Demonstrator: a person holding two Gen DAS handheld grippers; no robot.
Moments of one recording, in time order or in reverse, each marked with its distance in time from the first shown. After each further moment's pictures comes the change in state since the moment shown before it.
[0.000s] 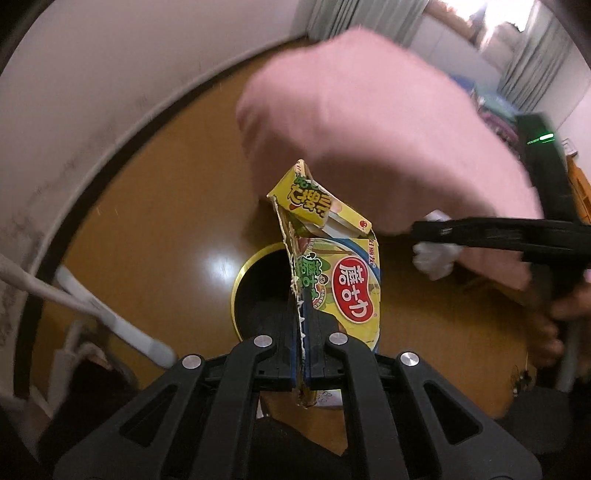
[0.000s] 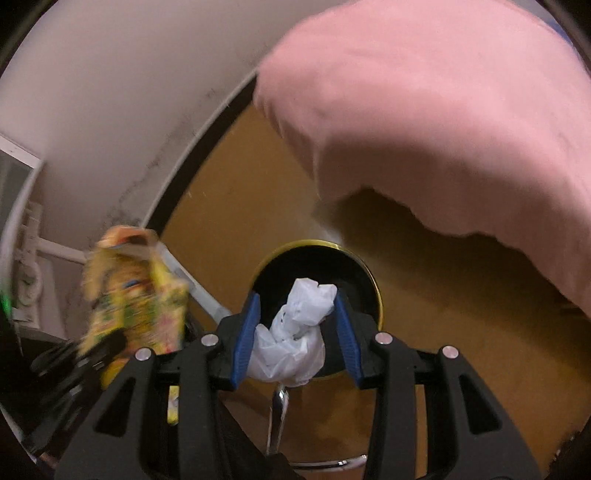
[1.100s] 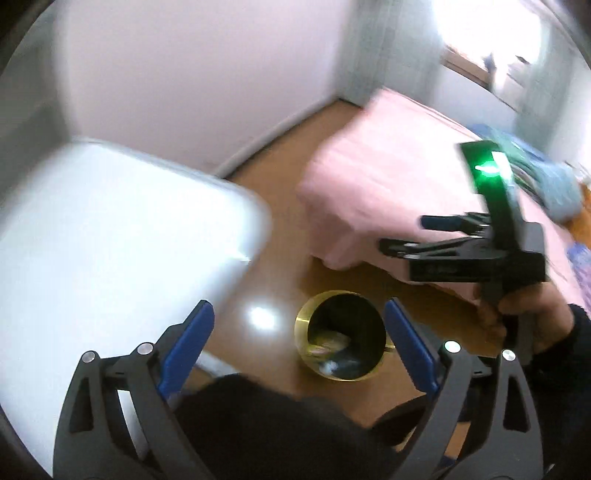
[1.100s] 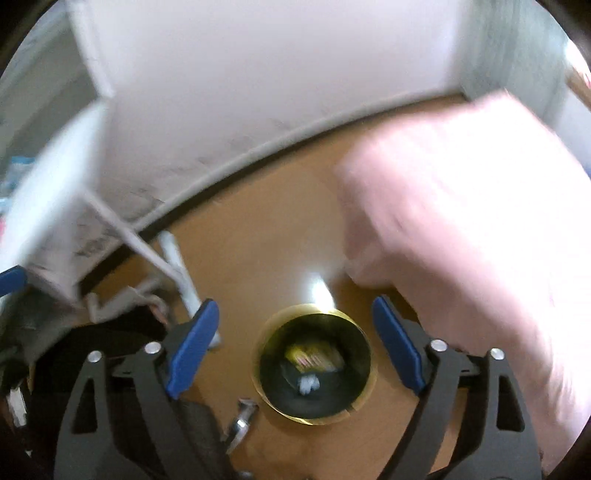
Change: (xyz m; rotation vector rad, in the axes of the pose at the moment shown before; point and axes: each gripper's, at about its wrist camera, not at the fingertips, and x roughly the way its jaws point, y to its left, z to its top) left arm -0.235 0.033 -0.052 -0.045 -0.294 0.214; right arm -0.092 0.189 0.004 -0.519 -0.267 0.005
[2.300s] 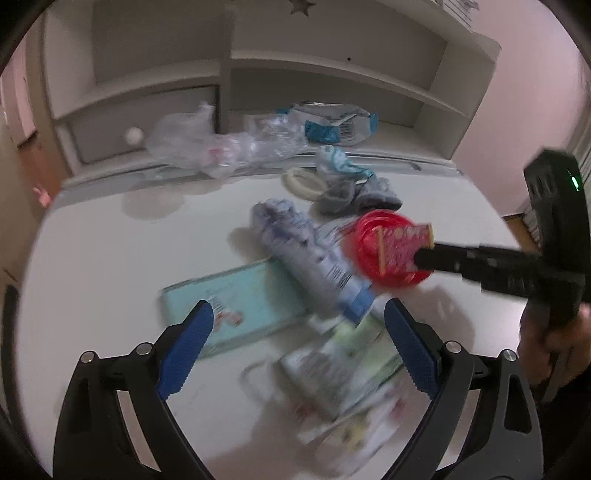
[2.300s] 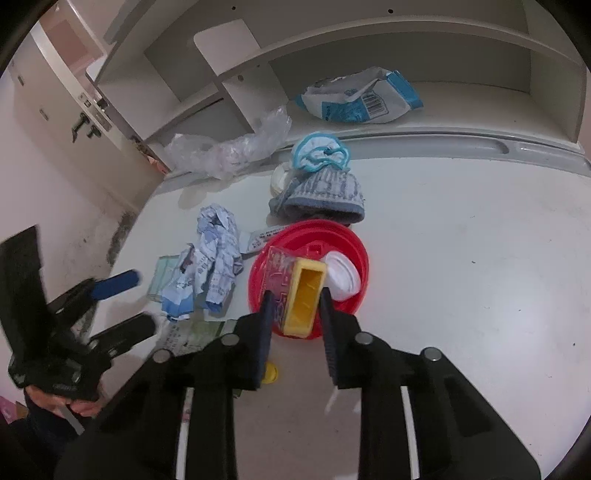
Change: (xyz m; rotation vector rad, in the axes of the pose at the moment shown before) left arm -0.187 0.328 -0.144 -0.677 -0.070 0.425; right arm 0.052 0.452 0.093 -0.475 0.194 0.733
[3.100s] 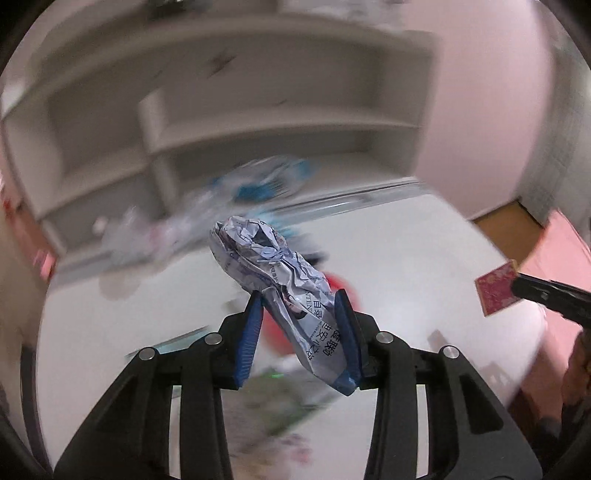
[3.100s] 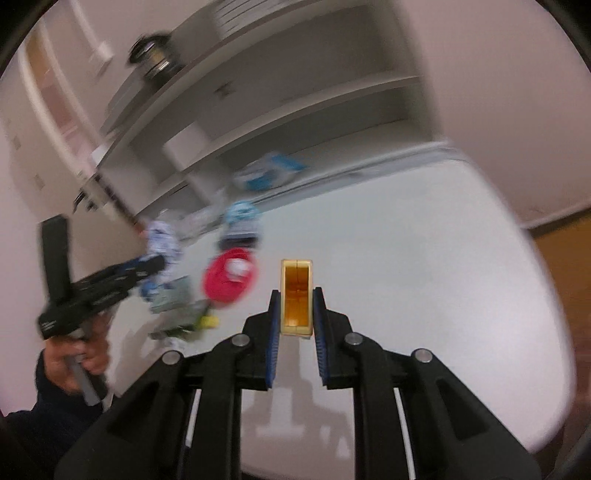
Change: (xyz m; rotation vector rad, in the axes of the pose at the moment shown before) left arm -0.033 -0.113 0.020 0.215 -0.152 0.027; right arm -0.176 -0.084 -0.100 0.200 -0.286 -0.148
